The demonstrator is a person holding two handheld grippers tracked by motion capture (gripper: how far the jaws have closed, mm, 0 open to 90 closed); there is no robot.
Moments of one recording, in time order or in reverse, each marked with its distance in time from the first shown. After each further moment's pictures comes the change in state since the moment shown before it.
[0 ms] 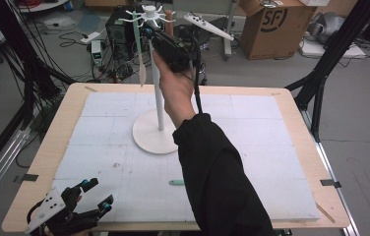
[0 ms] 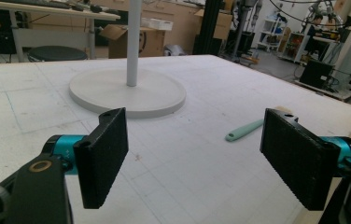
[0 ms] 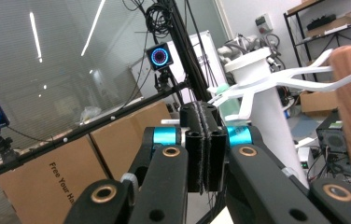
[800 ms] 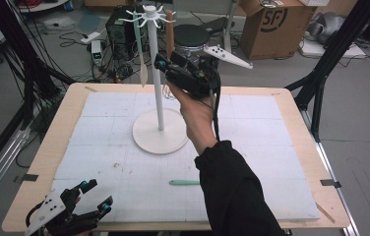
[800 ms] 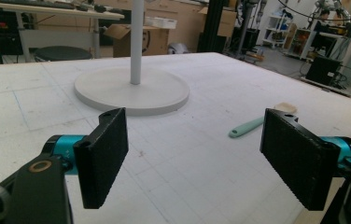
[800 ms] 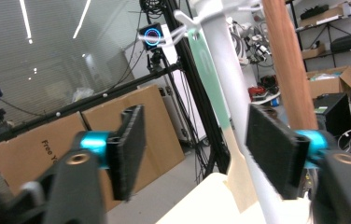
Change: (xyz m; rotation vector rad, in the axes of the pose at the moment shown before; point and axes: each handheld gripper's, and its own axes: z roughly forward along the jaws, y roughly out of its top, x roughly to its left) left arm -0.002 -0.001 -0.003 0.008 0.023 0.019; right arm -0.017 -0.029 -0.058 0.059 -0.020 -0.035
